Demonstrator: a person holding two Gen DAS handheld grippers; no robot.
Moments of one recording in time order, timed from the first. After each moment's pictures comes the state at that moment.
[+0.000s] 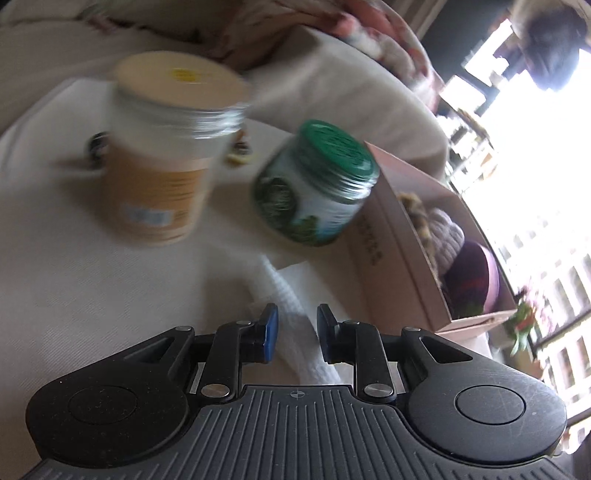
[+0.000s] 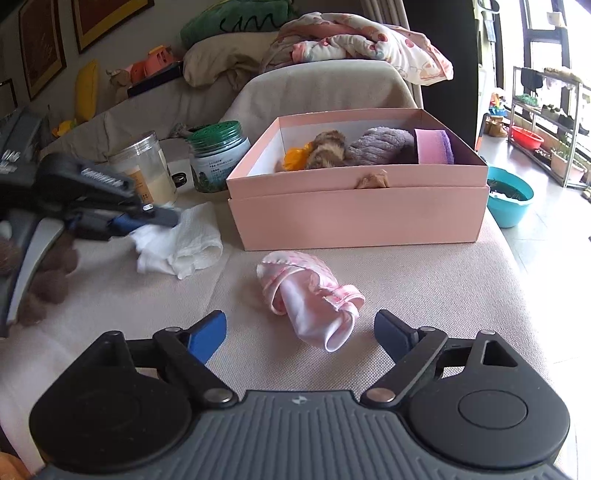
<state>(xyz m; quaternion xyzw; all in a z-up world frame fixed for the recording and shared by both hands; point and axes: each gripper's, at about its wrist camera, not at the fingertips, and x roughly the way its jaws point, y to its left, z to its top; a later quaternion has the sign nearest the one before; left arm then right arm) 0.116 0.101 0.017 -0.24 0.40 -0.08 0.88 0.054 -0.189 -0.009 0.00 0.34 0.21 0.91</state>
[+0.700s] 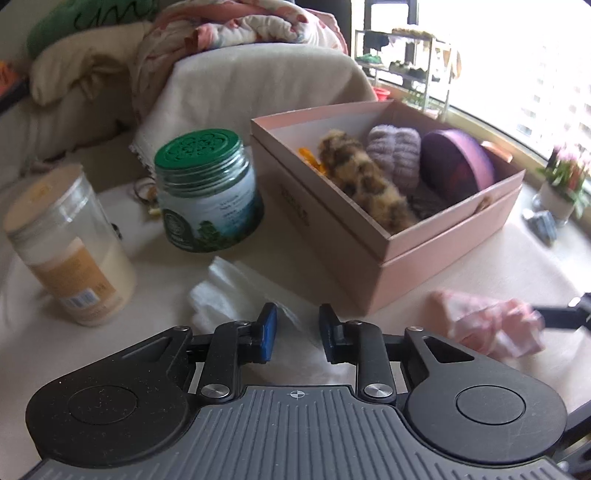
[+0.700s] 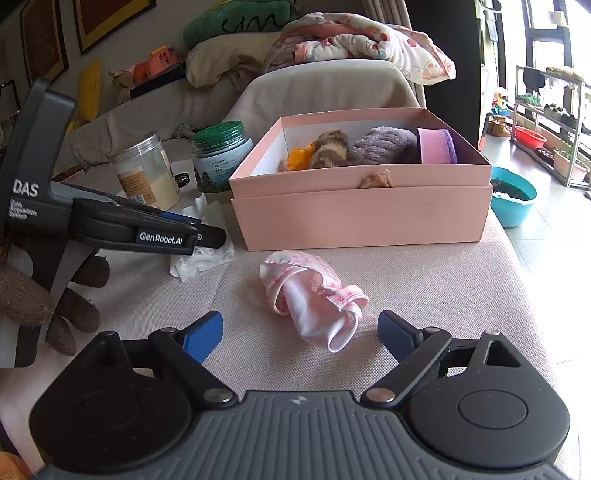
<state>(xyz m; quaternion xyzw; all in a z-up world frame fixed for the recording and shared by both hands) 0.105 0.000 0.025 0.03 0.38 -0.09 0.92 0.053 -0.188 -0.009 0.00 0.35 0.22 0.91</state>
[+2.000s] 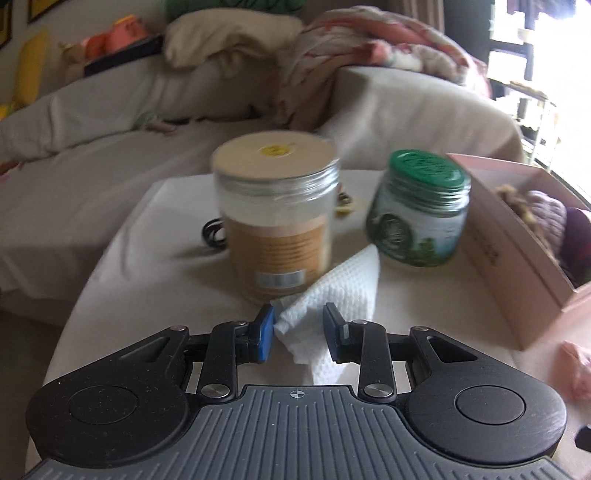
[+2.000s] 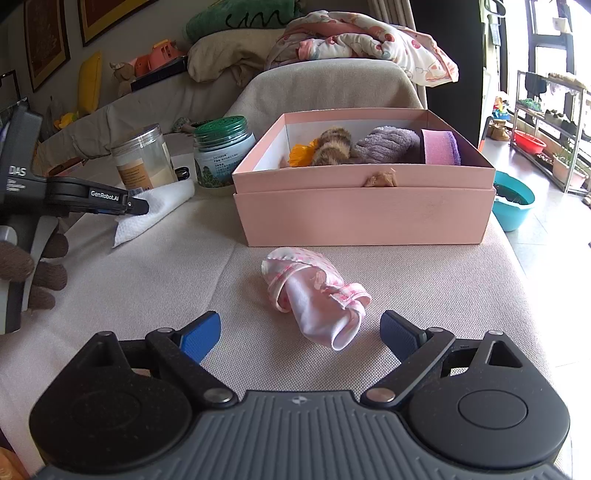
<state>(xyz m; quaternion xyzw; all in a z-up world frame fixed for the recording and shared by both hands) 0.095 0.110 0.028 -0.04 0.36 0.08 0.93 0.053 -0.186 -0.009 -0.01 0.35 0.22 0.91</state>
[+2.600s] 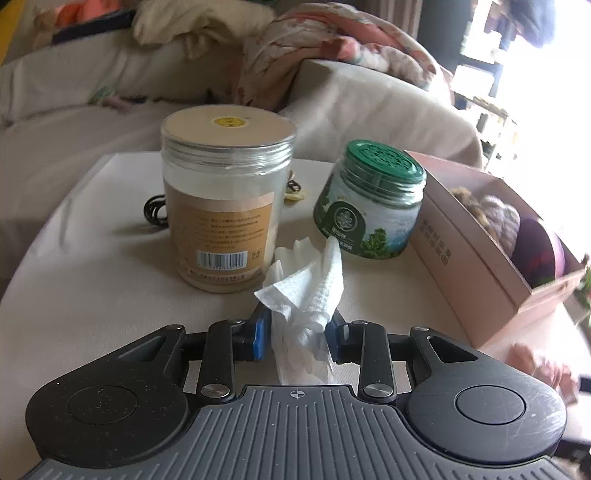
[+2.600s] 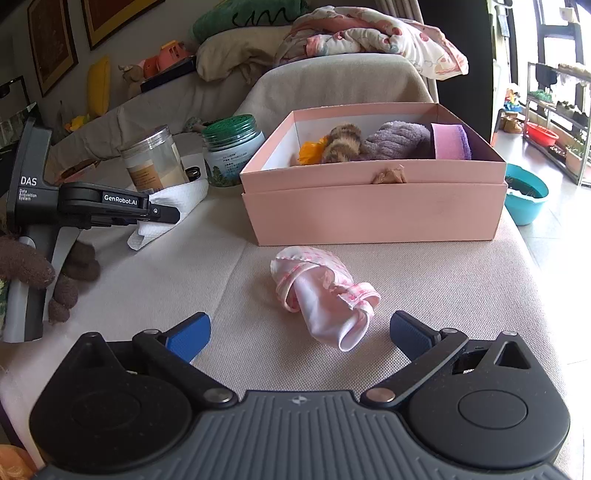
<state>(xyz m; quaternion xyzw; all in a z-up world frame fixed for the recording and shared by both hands) 0.091 0.113 0.014 -0.09 0.35 -0.01 0.93 0.056 -0.191 -0.006 0.00 0.36 0.24 0.90</state>
